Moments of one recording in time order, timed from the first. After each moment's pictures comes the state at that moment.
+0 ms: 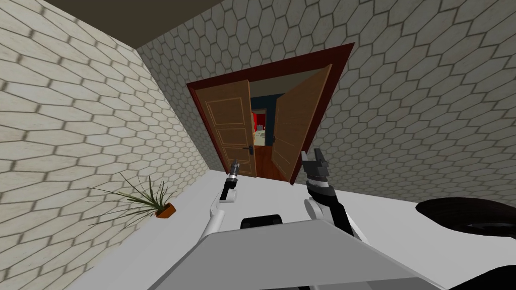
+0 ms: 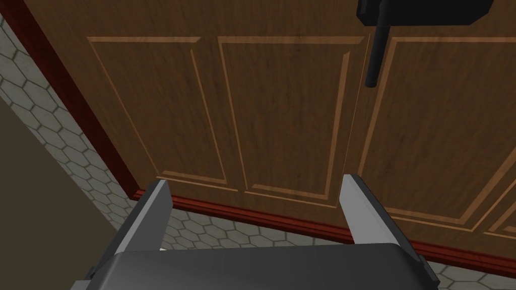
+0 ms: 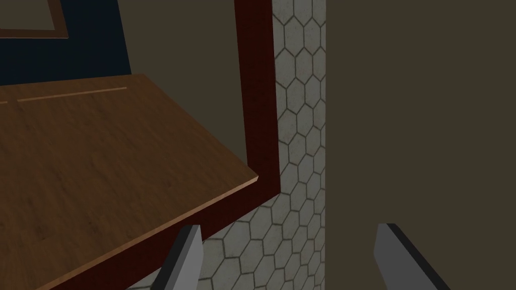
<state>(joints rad) -0.02 0.09 -0.04 -1.41 0.04 -0.45 0.04</state>
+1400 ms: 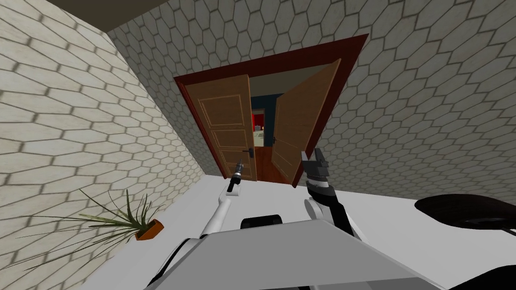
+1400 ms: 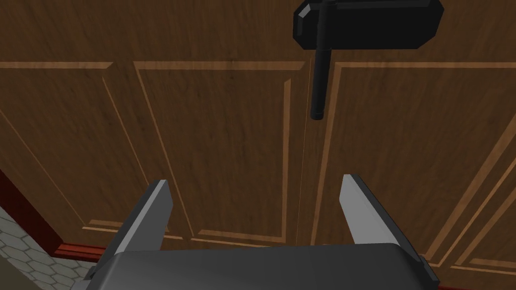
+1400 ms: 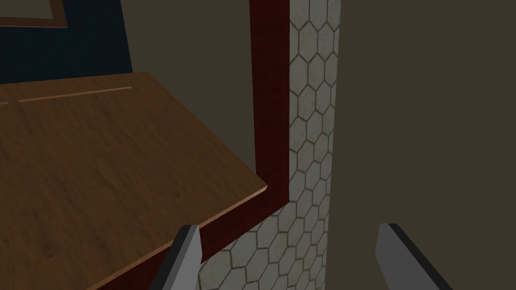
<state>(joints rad) -0.24 0.09 -0.04 -1.06 0.05 -0.46 0.04</state>
